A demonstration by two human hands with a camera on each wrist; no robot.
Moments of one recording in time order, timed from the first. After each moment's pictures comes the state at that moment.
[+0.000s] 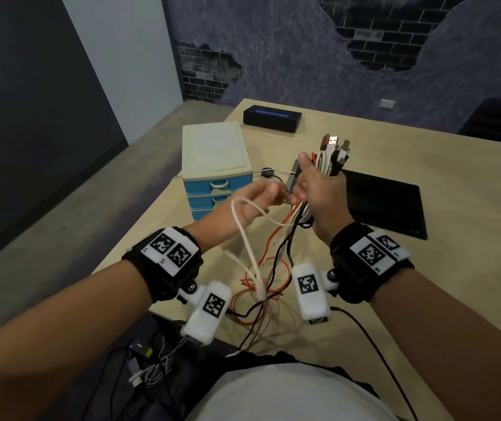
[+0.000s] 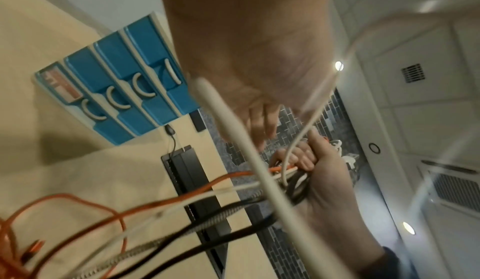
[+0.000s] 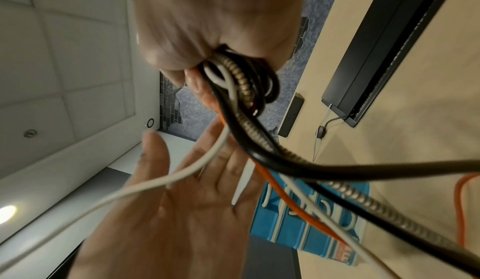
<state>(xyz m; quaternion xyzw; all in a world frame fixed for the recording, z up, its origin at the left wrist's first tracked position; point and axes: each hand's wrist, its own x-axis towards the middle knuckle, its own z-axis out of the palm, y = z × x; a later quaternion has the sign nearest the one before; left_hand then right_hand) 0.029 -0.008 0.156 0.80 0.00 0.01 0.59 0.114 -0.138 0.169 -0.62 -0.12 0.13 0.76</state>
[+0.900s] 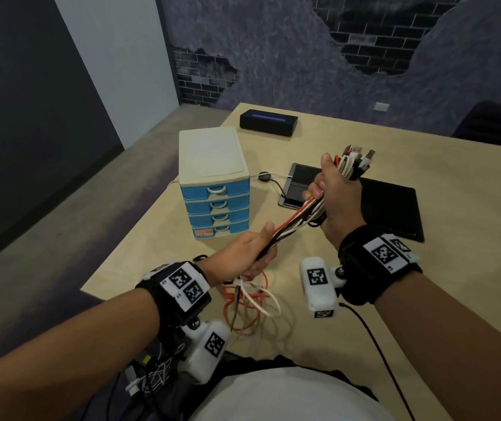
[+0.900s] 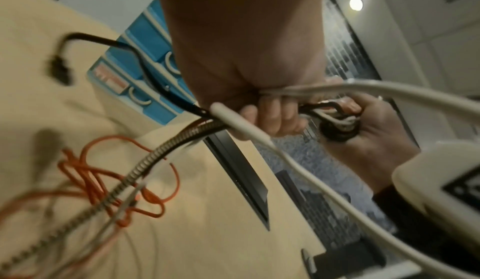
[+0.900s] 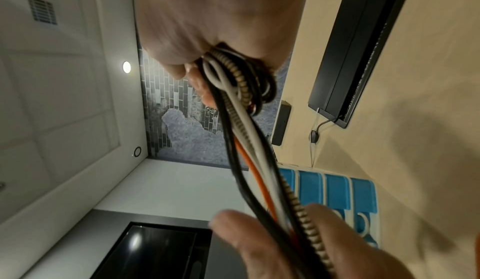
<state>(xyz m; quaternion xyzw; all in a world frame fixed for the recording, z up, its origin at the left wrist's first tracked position) 0.010 -0.025 0.113 0.75 0.03 -0.11 0.65 0.125 -0.148 0.174 -0.50 -0.01 0.13 0.85</state>
